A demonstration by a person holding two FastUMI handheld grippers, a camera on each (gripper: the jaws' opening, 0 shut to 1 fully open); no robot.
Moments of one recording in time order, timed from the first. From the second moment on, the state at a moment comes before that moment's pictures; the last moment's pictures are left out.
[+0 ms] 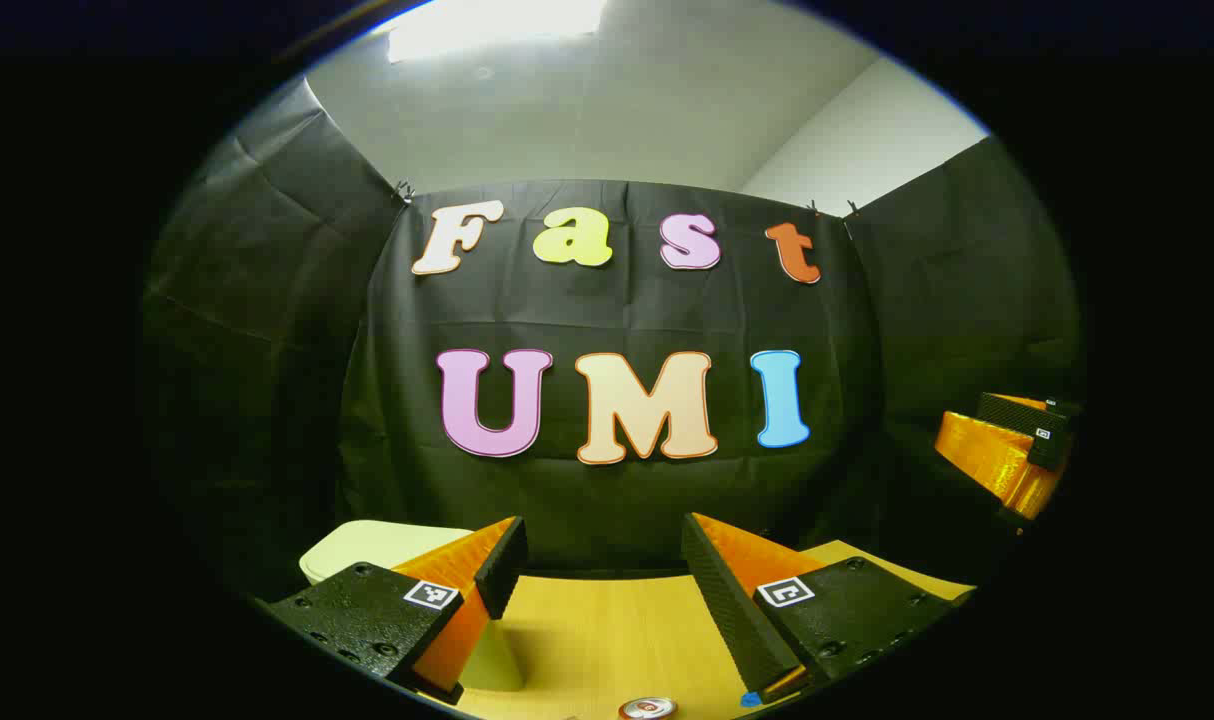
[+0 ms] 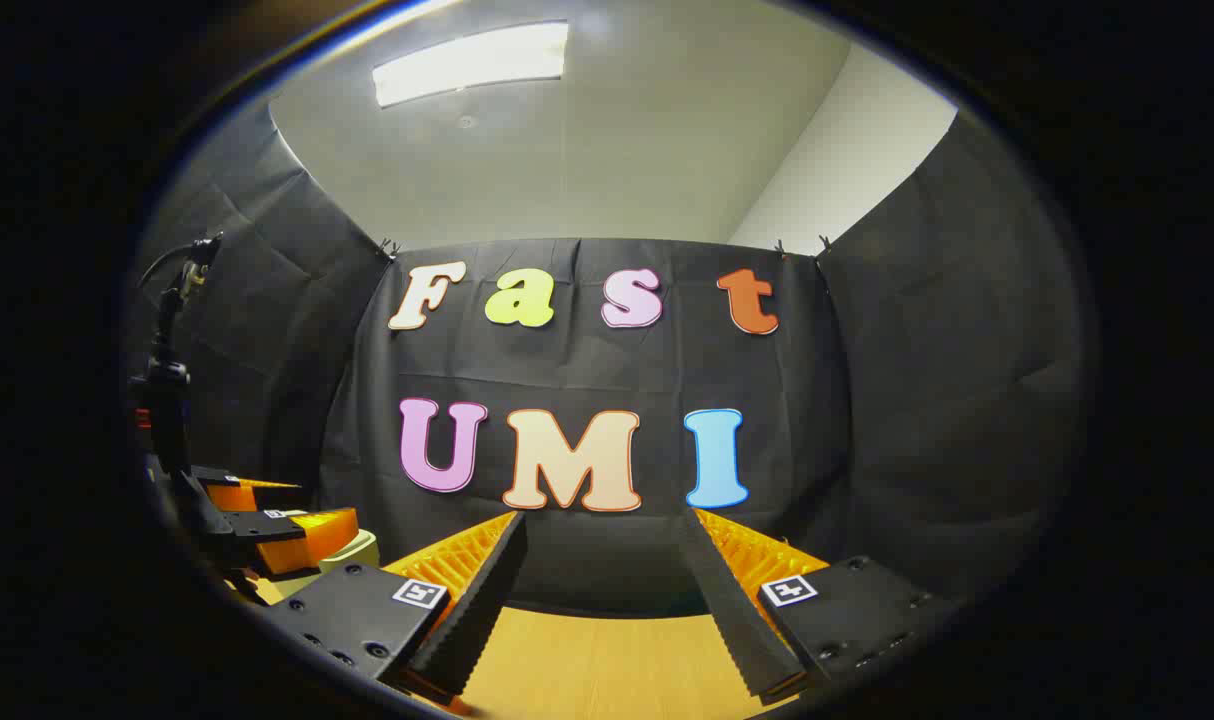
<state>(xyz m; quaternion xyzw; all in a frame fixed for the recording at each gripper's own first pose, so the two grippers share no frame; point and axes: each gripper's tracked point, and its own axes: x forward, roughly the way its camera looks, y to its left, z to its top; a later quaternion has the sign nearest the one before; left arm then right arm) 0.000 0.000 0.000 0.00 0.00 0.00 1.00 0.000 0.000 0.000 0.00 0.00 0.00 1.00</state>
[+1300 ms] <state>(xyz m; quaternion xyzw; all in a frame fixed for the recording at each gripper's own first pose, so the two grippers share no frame) 0.017 0.012 -0.014 0.01 0.01 0.01 1.00 0.023 0.011 -0.044 0.03 0.05 0.02 1.00</state>
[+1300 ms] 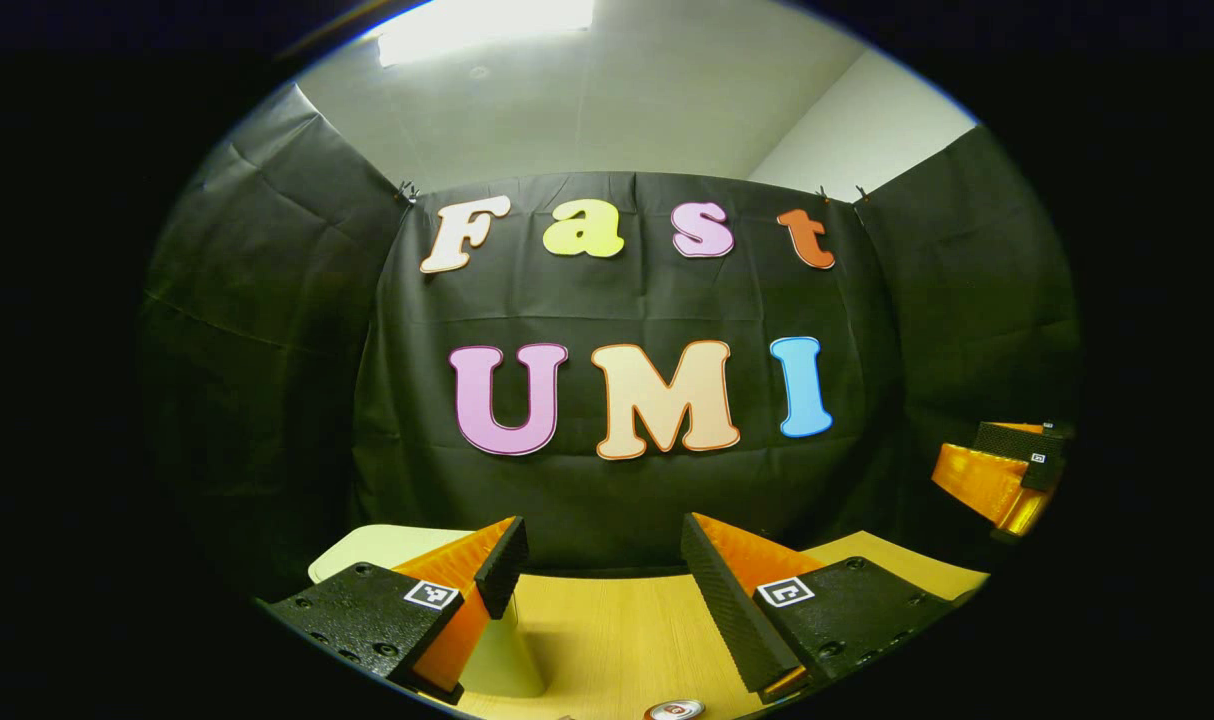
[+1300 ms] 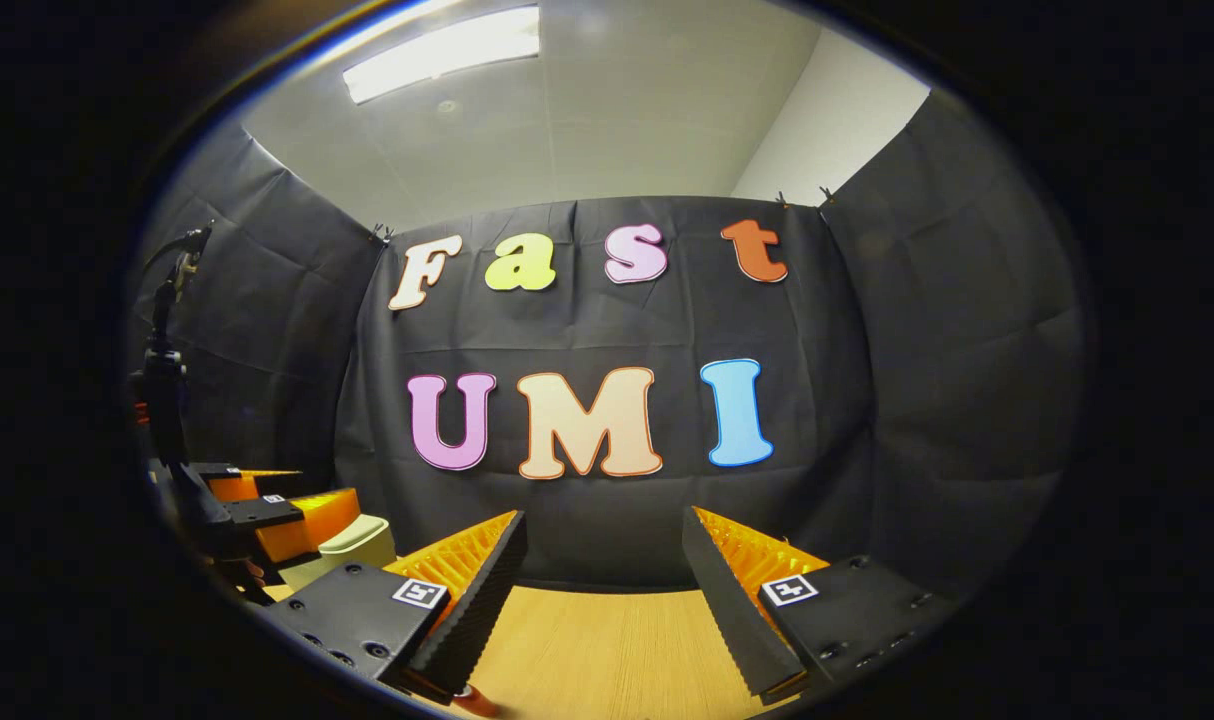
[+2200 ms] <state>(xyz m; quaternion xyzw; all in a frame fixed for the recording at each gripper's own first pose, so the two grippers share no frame) 0.013 0.075 -0.008 0.05 0.02 0.08 1.00 0.015 0.019 -0.050 0.01 0.06 0.03 1.00</state>
